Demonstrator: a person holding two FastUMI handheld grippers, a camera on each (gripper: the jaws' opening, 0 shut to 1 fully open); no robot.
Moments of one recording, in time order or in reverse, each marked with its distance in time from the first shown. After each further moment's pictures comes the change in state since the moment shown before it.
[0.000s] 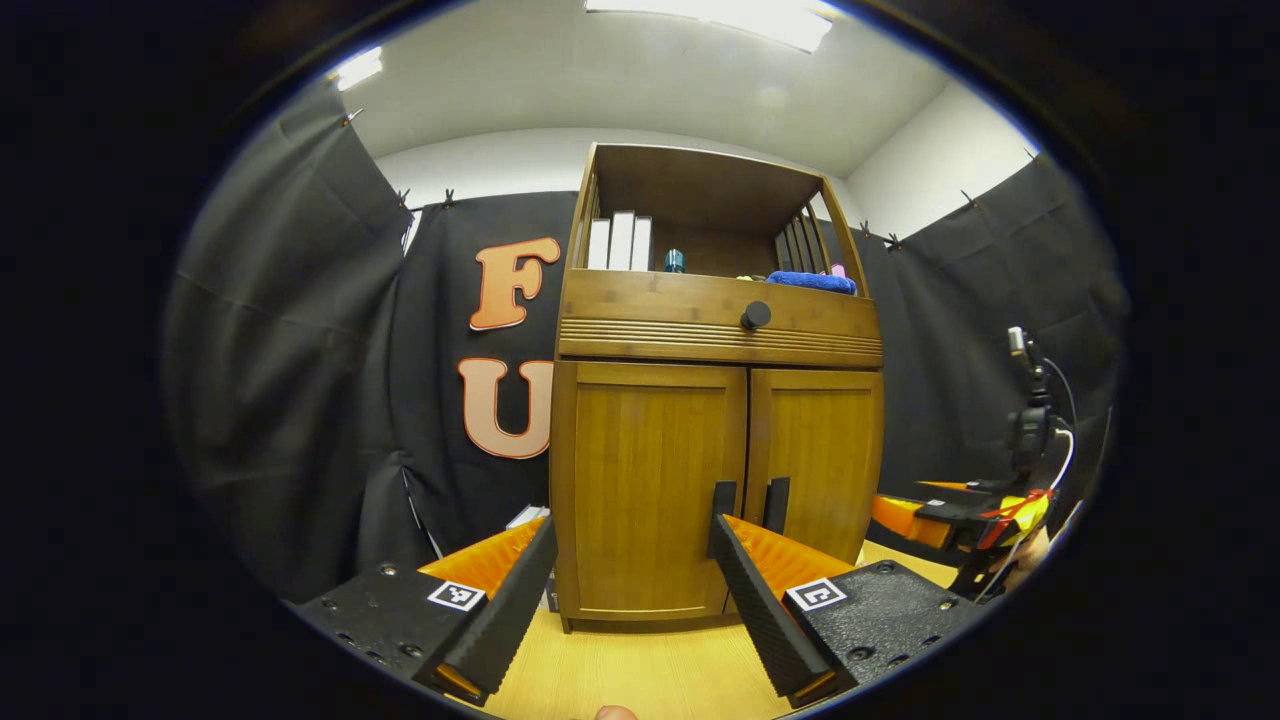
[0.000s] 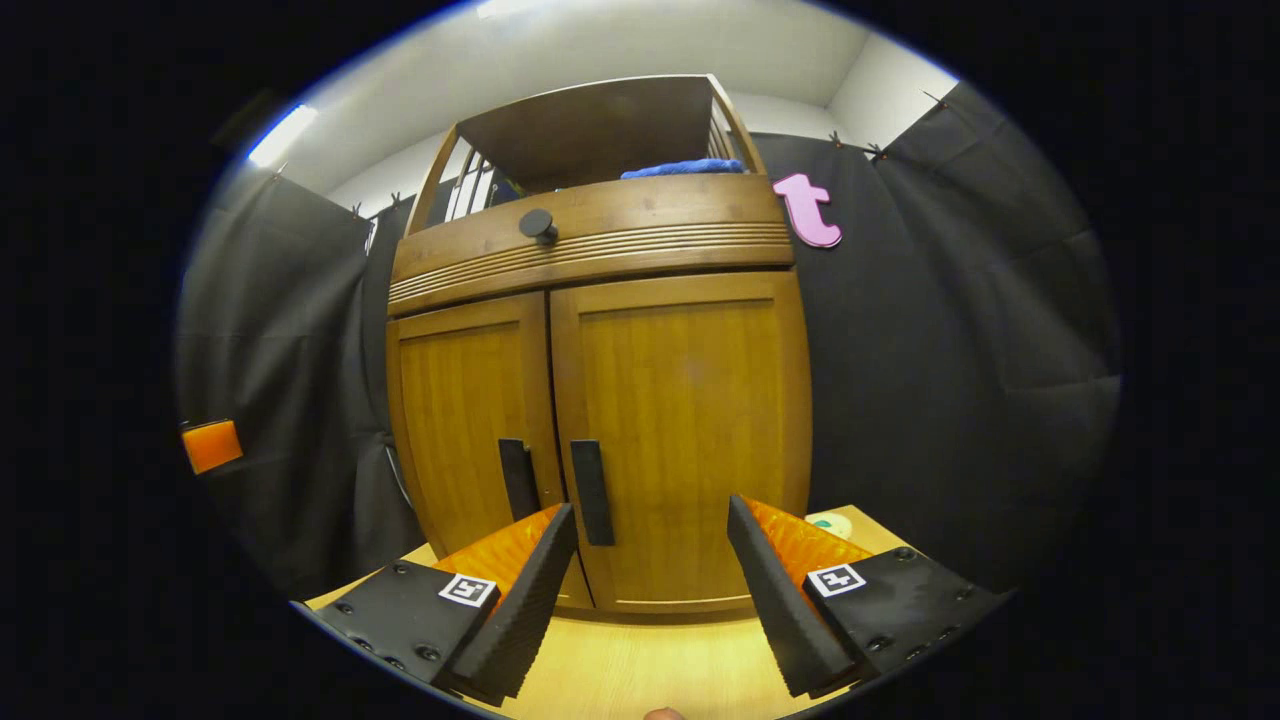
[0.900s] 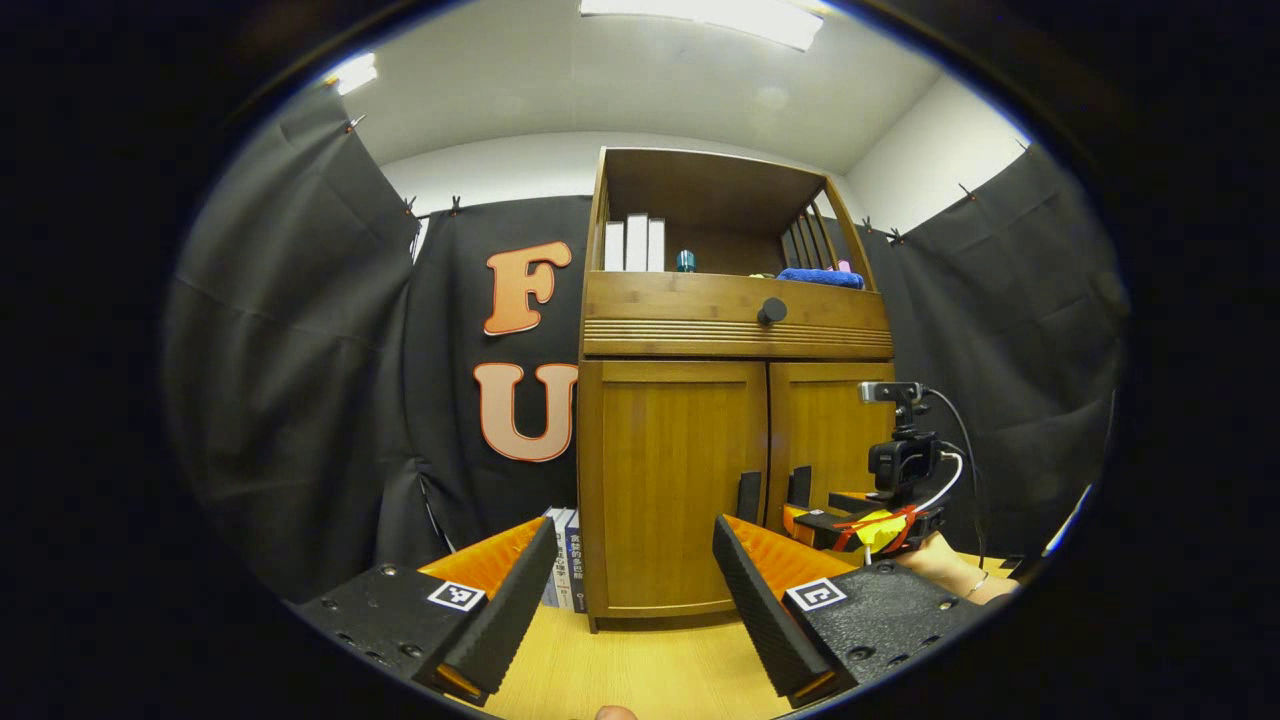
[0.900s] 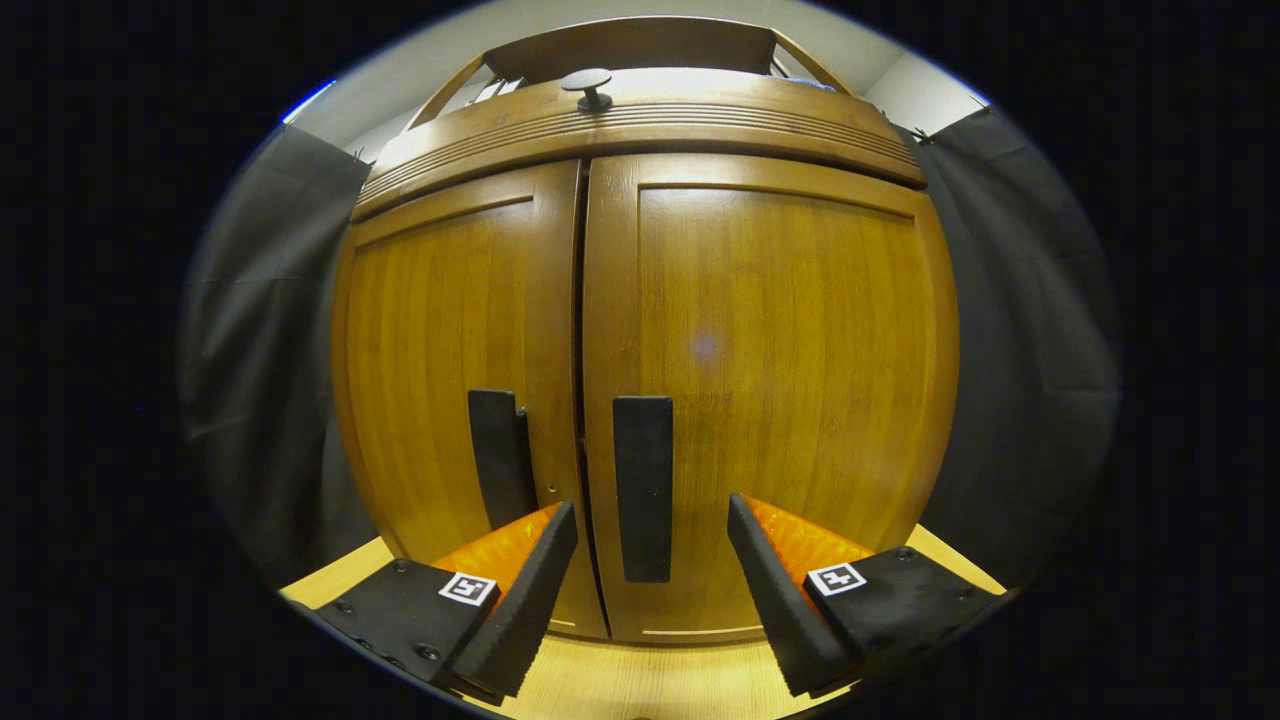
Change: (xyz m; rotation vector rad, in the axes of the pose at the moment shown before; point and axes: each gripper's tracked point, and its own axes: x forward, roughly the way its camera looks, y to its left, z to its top) left arm -0.010 0.036 -0.011 0.025 -0.006 0.031; right arm 0.143 0.039 -0.059 -0.072 0.074 -0.034
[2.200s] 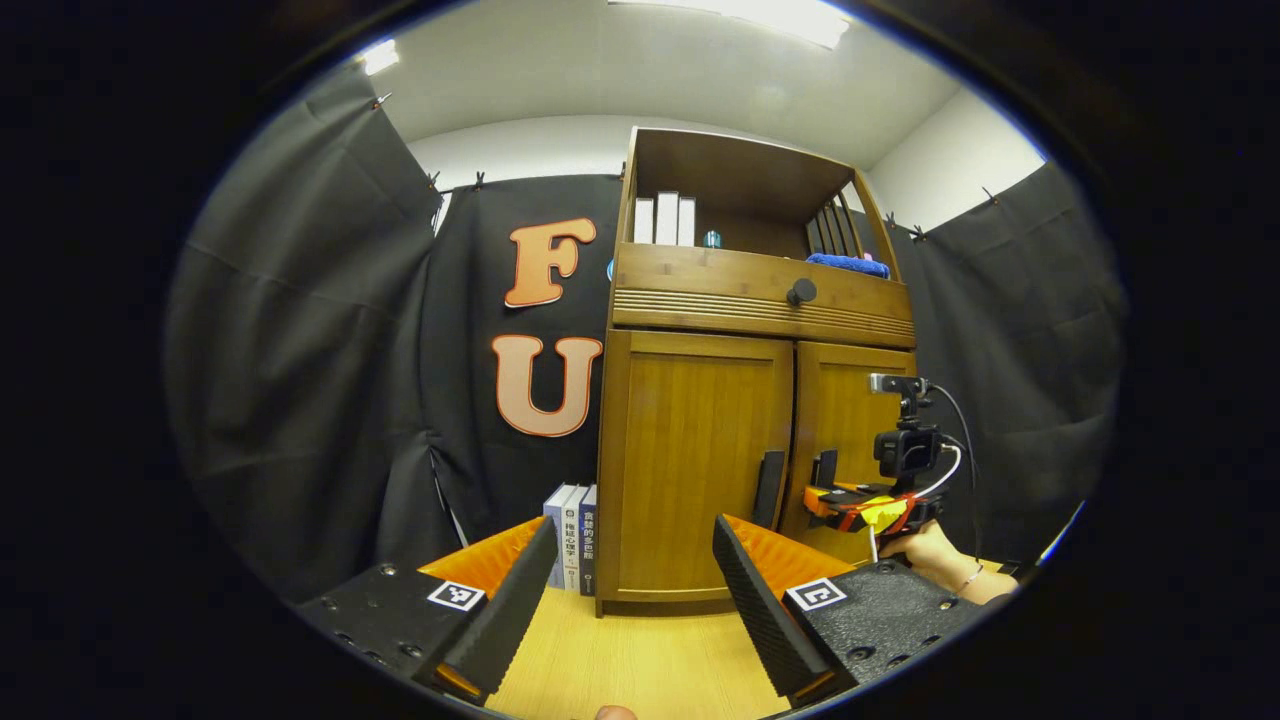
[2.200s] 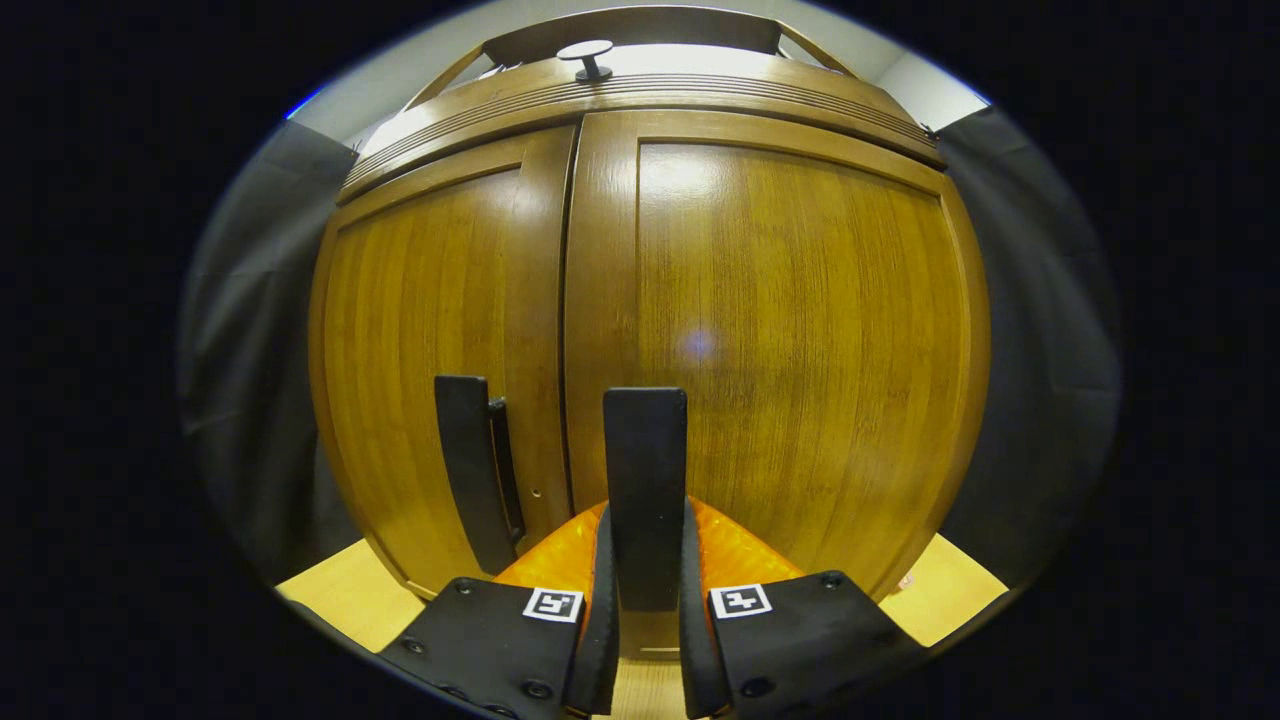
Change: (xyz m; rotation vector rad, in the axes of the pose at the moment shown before) left arm -0.003 0.021 -0.025 -0.039 0.055 0.039; right arm 0.014 -0.003 -0.003 -0.001 0.032 0.010
